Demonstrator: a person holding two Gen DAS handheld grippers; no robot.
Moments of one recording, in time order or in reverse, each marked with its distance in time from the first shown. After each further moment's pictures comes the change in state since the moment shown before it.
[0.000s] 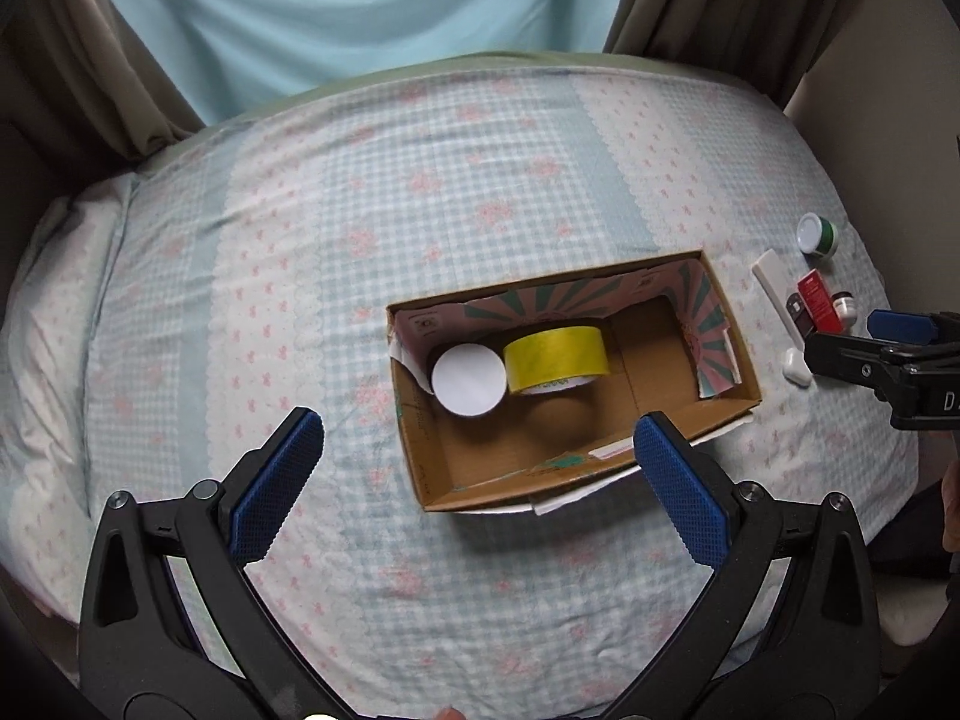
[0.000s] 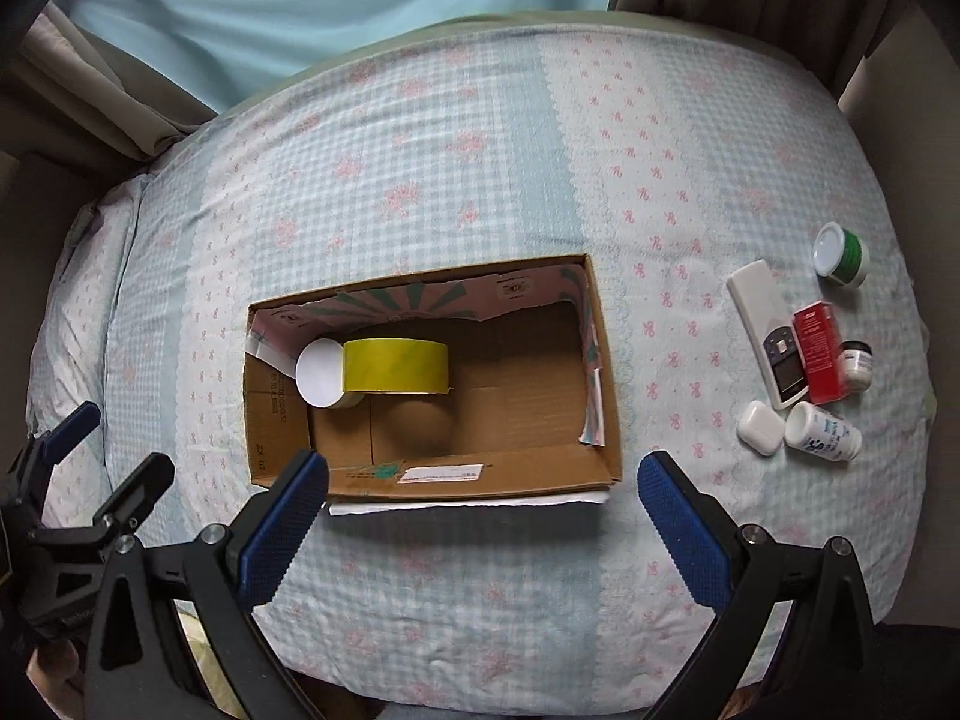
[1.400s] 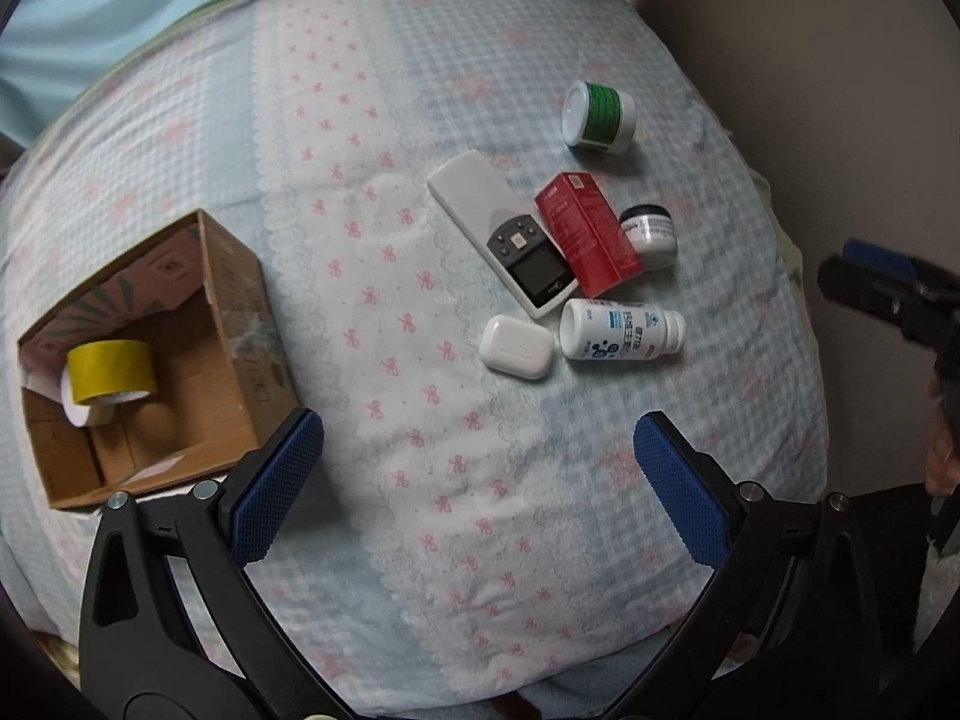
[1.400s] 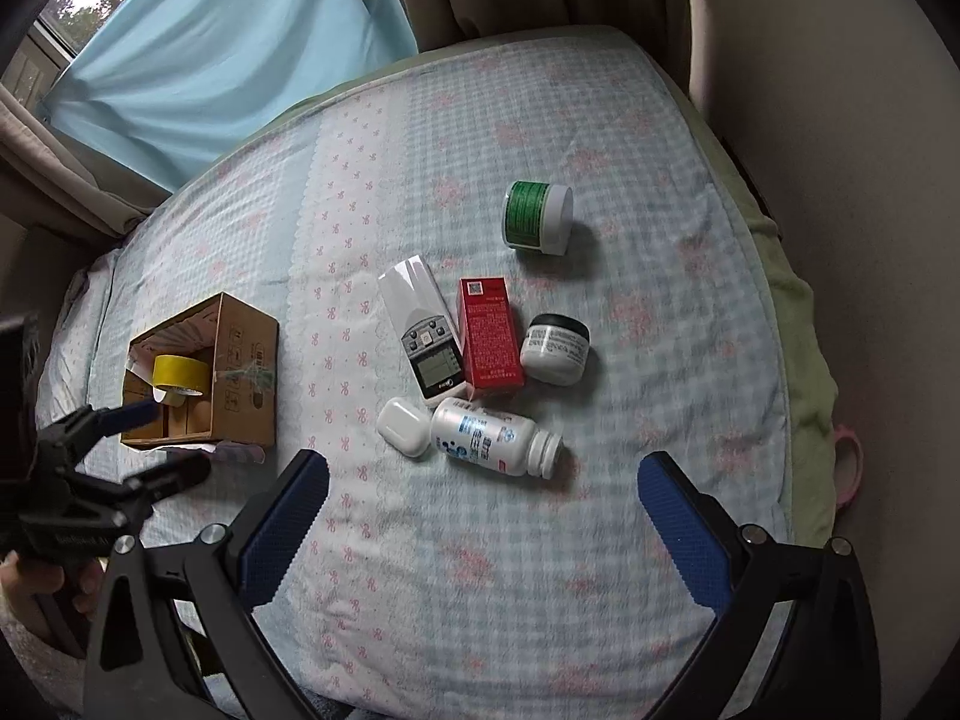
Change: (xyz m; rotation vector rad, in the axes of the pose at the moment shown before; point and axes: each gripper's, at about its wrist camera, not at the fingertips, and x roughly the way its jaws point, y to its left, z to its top) left arm 0.117 -0.370 0.015 0.142 0.220 -0.183; right arm -0.024 -0.377 -0.029 0.037 -0.082 0.090
